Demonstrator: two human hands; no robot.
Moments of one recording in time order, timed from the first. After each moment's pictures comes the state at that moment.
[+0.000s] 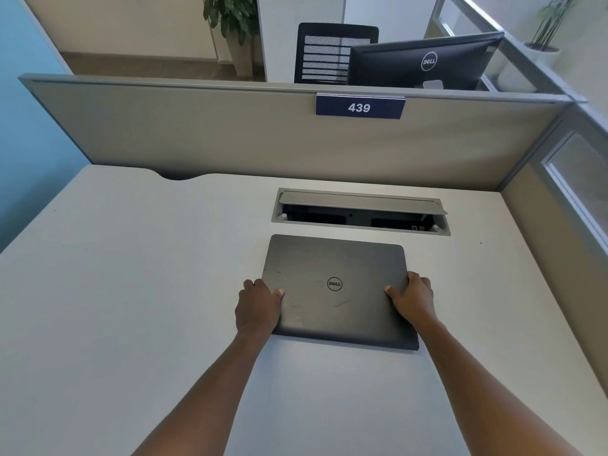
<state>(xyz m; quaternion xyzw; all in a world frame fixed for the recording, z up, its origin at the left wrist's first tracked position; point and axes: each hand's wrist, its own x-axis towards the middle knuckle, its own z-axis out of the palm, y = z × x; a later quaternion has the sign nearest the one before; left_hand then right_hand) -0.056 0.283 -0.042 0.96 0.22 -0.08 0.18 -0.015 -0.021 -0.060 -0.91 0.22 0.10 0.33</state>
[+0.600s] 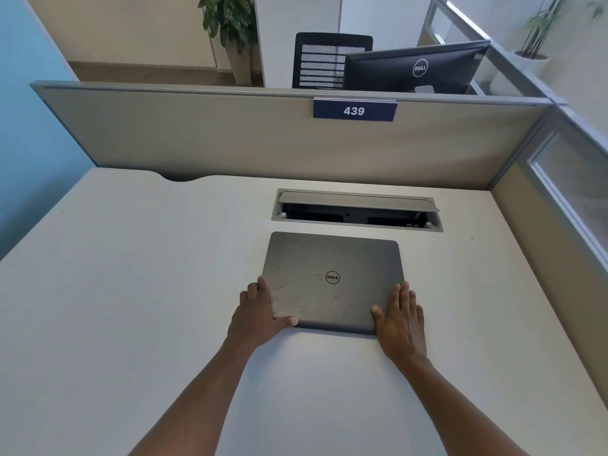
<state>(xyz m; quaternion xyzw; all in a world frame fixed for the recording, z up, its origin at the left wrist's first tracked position) -0.097 0.303 -0.048 0.97 0.07 -0.14 0.19 -0.101 0.006 -0.079 -0.98 0.11 0.05 0.17</state>
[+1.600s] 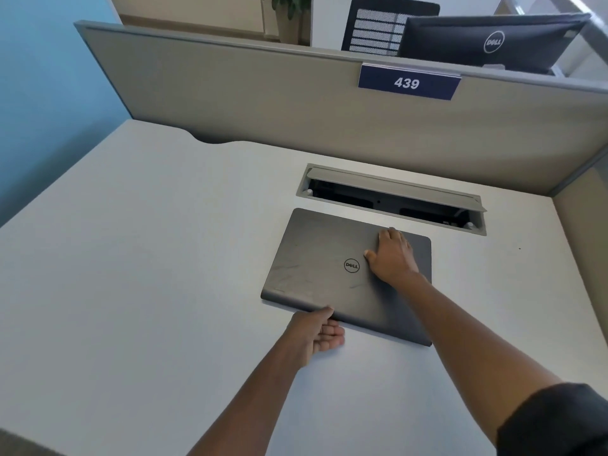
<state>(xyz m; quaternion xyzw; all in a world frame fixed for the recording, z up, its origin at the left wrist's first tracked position) -0.126 0.210 -0.050 0.50 0.41 -0.27 0.71 0.036 0.048 -0.051 -0.99 -0.06 0.08 0.14</state>
